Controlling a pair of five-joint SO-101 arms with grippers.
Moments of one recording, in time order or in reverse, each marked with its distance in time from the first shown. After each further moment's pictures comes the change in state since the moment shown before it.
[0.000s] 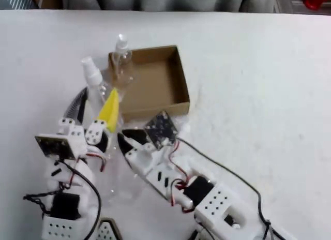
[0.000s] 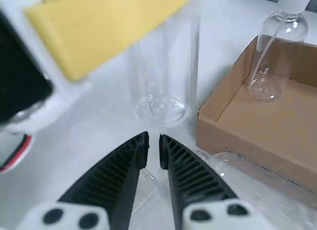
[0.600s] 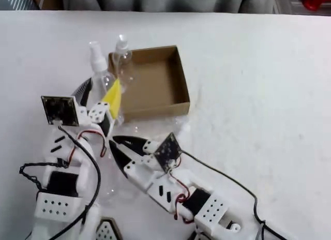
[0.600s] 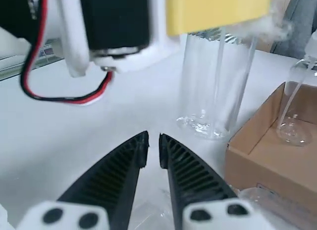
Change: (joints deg) left arm 0.5 28.0 -16.0 0.4 0.0; right arm -5.1 0.0 12.3 -25.1 0.3
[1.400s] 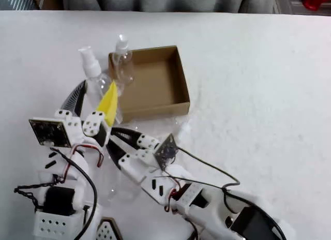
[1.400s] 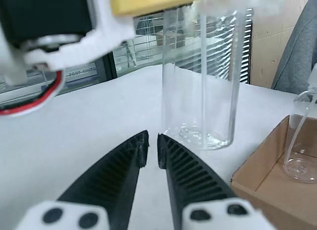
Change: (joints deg) left arm -0.1 -15.2 4.2 3.8 0.0; right arm 2.0 38.2 -5.0 -43.4 0.1
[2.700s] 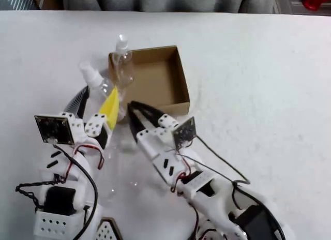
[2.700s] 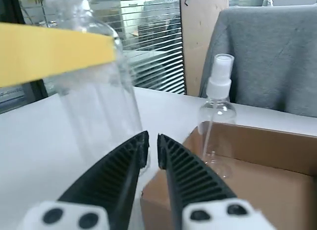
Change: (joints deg) left arm 0.1 0.0 0.4 4.0 0.0; right arm 14.8 -1.2 -2.6 4.0 0.3
